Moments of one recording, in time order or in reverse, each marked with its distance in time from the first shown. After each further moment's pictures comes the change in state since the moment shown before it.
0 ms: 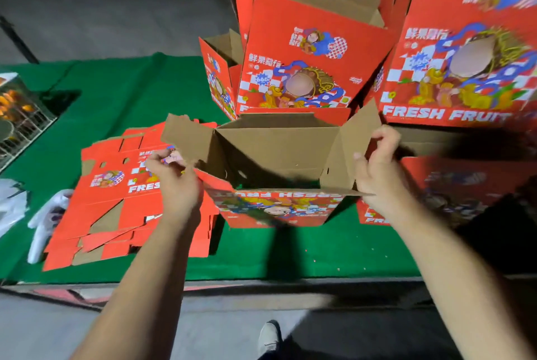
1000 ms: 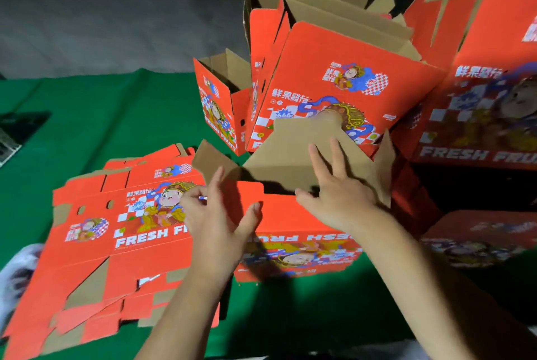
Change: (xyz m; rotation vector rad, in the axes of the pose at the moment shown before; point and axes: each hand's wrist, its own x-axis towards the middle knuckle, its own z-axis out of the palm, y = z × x) left_hand 0.049 -0.031 0.025 0.686 -0.277 0.407; right_hand 0.083 -0.074 0.099 -0.546 -0.505 0.120
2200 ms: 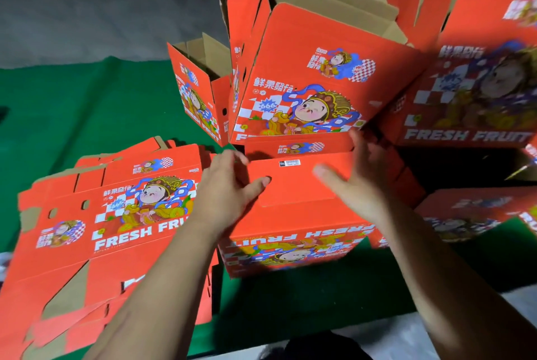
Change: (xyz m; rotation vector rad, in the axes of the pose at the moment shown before) left_hand 0.055 0.014 0.018 -0.026 -0.408 0.045; right_hand -0.016 0.051 0.004 0.477 0.247 0.165
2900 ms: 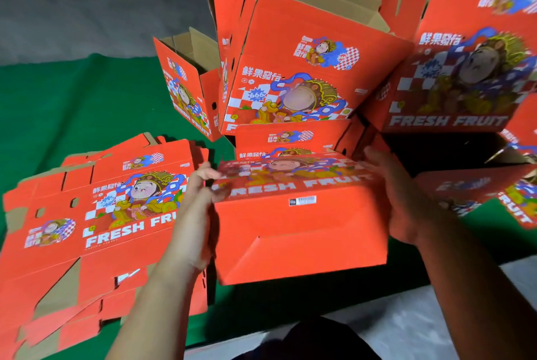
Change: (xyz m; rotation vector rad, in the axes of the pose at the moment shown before) left_hand -0.035 -0.003 -0.009 -1.060 -0.032 -0.585; right_hand -0.040 0.023 -0.041 1.049 -0.303 0.550
